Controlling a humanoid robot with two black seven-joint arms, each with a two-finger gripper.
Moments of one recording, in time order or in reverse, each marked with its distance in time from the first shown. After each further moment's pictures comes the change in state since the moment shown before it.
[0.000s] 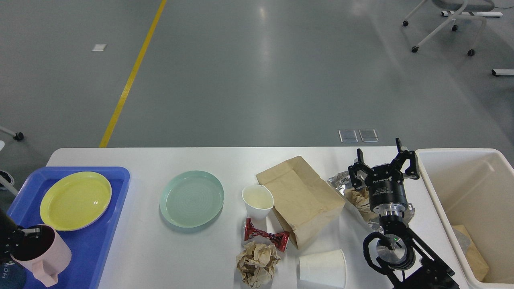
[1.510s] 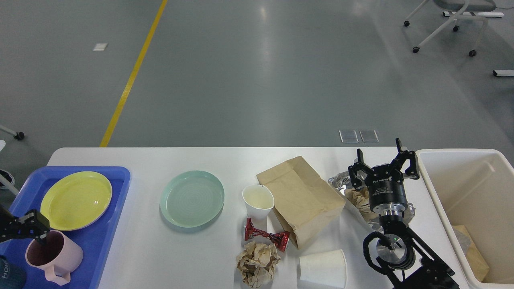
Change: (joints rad) left arm -0.073 0.021 0.019 -0.014 0.014 -0.011 0.016; right arm 0.000 0.000 0.000 0.000 0.000 0.000 0.000
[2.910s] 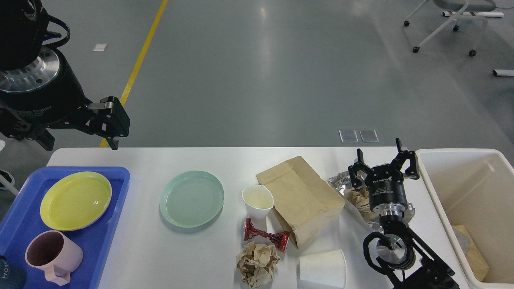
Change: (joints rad) left arm -1.255 -0.720 0.448 -0.702 -0.460 -0.100 0.002; right arm 0.000 0.000 0.000 0.000 0.000 0.000 0.000
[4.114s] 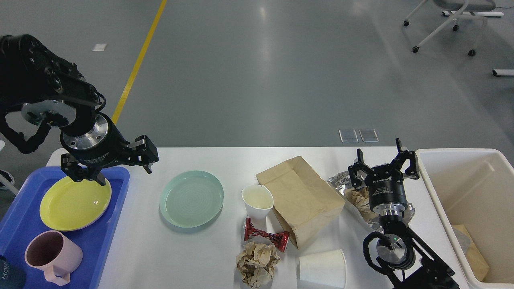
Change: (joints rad) left arm 0.553 0.057 -0.087 0.147 -0.259 0.347 -0.005; right arm 0.000 0.000 0.000 0.000 0.000 0.000 0.000
